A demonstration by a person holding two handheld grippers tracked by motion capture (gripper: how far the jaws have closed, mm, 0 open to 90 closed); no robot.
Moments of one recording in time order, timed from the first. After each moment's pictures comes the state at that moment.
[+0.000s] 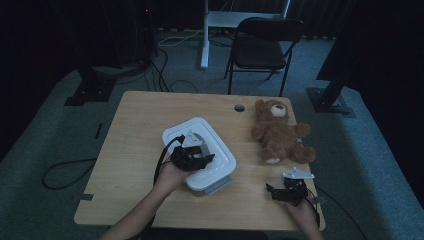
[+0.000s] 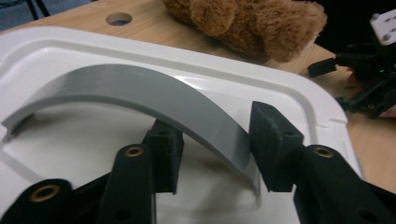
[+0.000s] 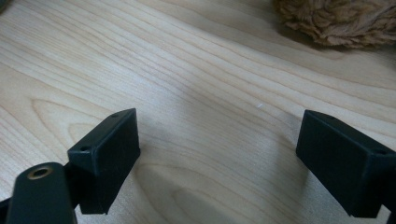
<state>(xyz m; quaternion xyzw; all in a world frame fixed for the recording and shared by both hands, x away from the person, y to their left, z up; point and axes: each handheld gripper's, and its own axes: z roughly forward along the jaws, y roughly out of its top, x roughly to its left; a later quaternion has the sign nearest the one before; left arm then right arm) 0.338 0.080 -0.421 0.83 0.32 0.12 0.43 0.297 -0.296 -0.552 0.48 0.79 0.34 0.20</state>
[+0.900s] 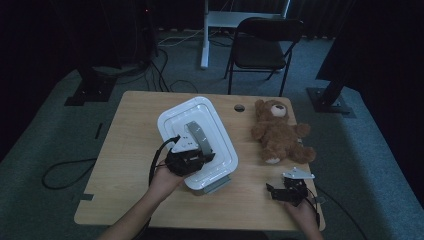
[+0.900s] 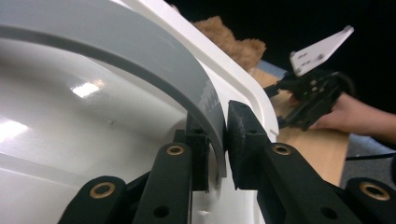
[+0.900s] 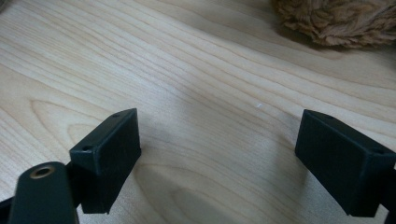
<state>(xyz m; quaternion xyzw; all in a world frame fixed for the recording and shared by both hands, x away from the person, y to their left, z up) 0.304 0.090 -0.379 0.82 0.26 0.12 0.49 0.297 -0.296 -0.552 0.48 0.78 0.34 0.20</state>
